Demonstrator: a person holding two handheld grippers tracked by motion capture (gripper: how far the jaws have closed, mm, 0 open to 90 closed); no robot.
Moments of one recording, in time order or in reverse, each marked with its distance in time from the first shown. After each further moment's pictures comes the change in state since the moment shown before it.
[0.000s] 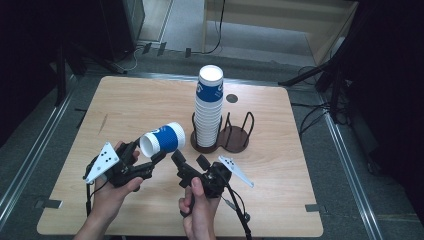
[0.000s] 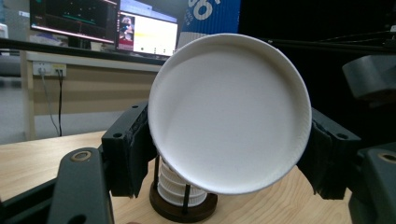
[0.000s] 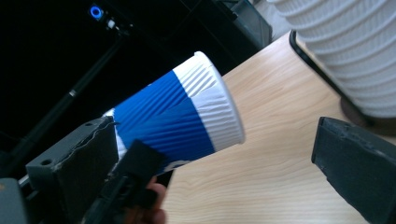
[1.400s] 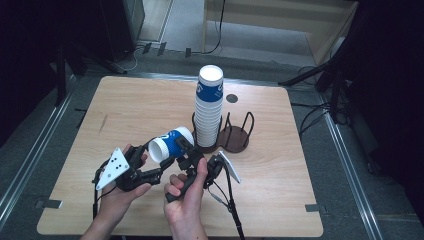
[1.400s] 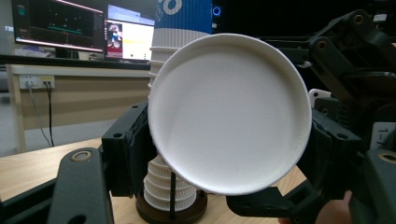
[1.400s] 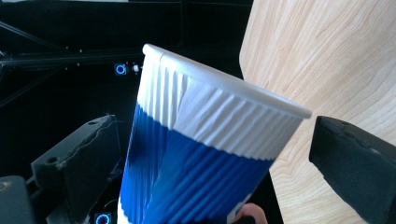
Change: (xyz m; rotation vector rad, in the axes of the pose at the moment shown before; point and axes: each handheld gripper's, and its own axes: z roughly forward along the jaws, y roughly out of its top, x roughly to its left) left arm -0.016 -0.010 0.008 -0.013 -0.041 0.061; right arm -0.020 -0.005 0.039 0.075 0.105 0.725
